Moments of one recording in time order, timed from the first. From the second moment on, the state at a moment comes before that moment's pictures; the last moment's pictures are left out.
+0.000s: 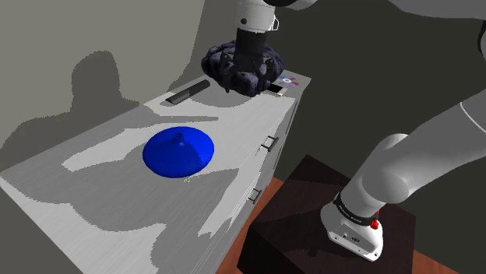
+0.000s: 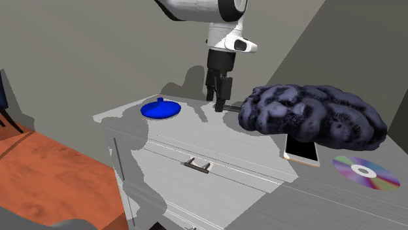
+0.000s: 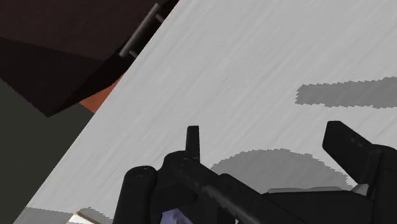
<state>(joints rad) -0.08 -0.33 0.27 -2.04 0.21 1.69 0.83</state>
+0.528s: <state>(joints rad) -0.10 -0.02 0.34 -1.77 0.19 1.75 1.23</state>
